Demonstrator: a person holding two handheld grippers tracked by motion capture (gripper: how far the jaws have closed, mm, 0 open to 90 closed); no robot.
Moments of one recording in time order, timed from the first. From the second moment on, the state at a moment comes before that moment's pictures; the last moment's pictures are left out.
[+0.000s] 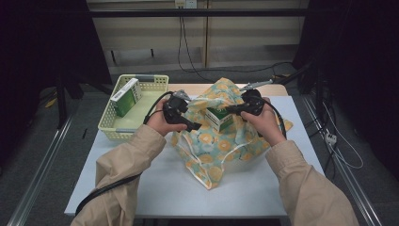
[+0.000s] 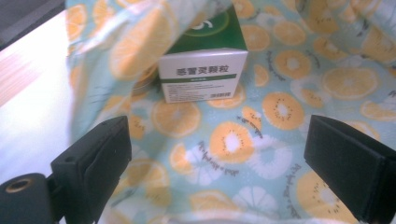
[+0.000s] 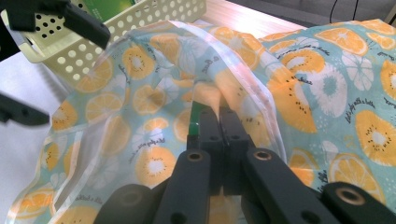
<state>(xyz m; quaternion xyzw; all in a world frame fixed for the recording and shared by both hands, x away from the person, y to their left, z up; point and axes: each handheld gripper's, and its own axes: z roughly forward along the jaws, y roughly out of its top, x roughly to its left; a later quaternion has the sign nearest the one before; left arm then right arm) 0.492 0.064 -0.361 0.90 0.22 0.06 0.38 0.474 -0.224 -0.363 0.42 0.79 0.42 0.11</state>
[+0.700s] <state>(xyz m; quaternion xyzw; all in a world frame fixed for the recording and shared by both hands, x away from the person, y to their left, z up) 0.532 0.143 -0.353 0.88 0.30 0.10 0.35 0.474 -0.229 -0.363 0.42 0.79 0.43 0.11</state>
